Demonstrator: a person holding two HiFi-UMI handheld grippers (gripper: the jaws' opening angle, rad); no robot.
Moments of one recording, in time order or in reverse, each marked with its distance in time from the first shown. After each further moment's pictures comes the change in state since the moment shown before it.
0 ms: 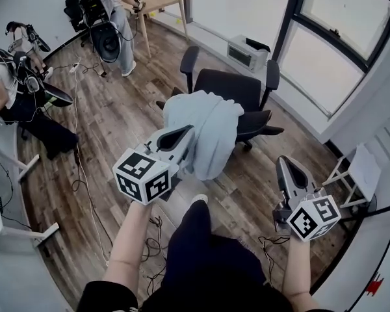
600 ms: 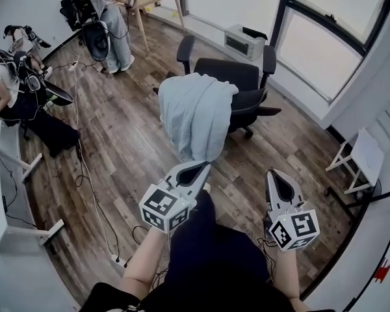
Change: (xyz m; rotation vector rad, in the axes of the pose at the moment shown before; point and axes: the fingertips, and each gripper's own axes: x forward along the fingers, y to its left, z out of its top) left arm -0.033 -0.100 -0.115 -0.034 0.079 -0.064; right arm -0.058 0.025 -0.081 -0.073 0.054 -0.093
